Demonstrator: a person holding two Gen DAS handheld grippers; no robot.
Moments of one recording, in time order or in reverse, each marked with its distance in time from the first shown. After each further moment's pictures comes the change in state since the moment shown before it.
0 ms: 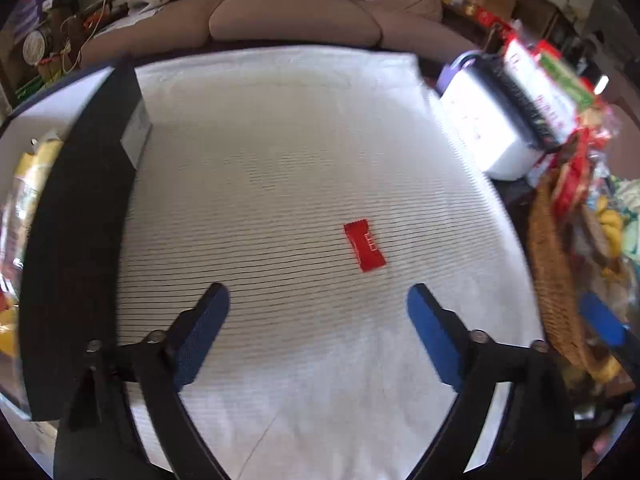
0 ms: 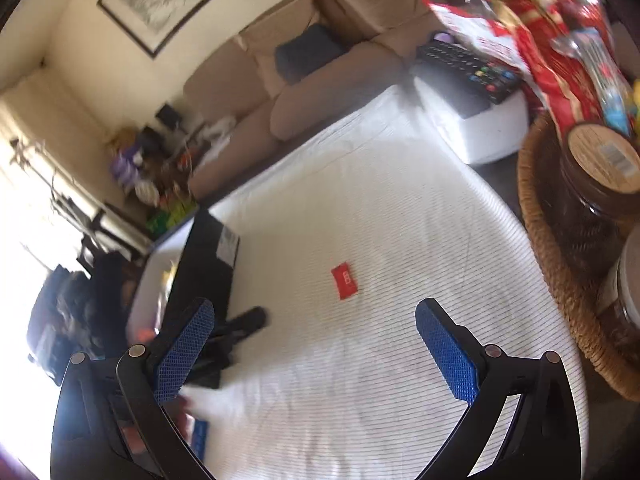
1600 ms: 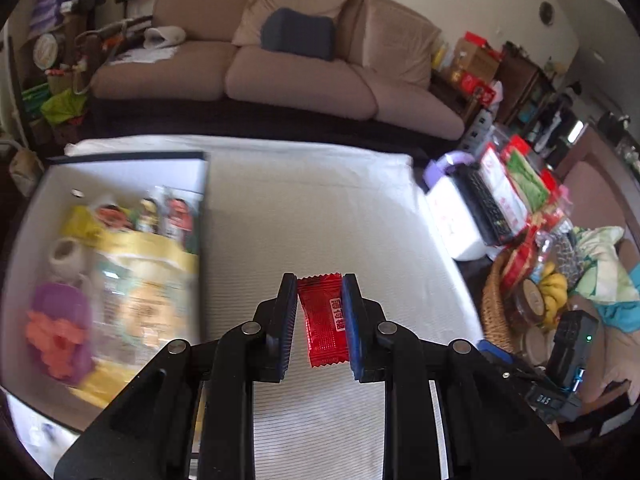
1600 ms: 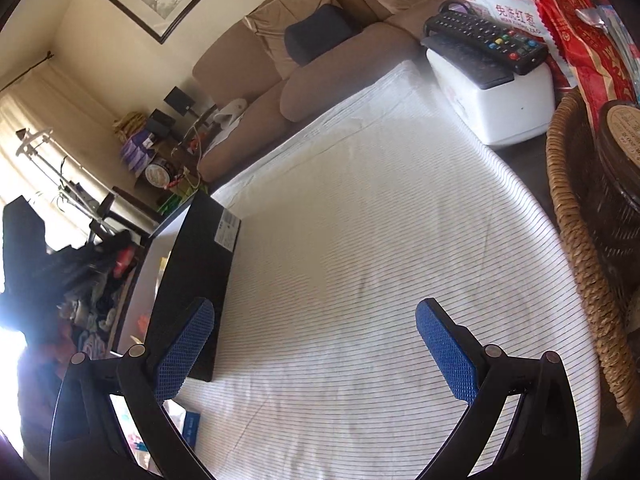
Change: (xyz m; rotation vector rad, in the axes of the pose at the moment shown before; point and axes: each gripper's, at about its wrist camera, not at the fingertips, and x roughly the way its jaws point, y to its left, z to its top) left arm -0.147 0.118 0.066 -0.058 -0.187 -0.113; right arm 0.033 -0.003 -0.003 -0.042 0.103 0.043
